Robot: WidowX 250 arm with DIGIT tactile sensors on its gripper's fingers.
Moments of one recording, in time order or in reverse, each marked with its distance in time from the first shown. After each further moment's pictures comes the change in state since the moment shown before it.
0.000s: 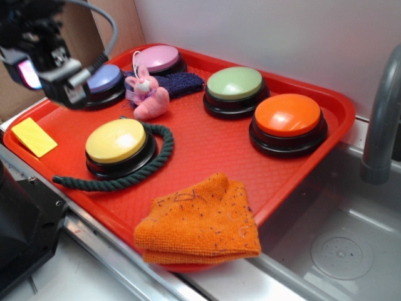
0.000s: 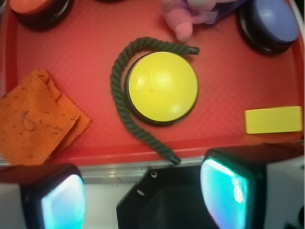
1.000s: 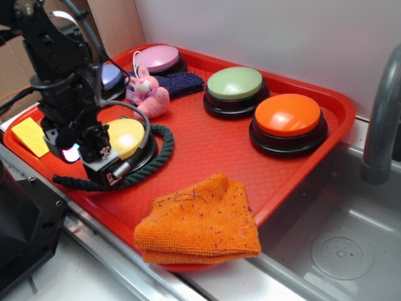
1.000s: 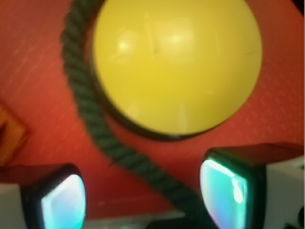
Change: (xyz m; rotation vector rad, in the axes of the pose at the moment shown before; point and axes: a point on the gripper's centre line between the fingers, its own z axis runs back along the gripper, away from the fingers) arm 0.000 0.011 -0.093 0.084 0.013 0.036
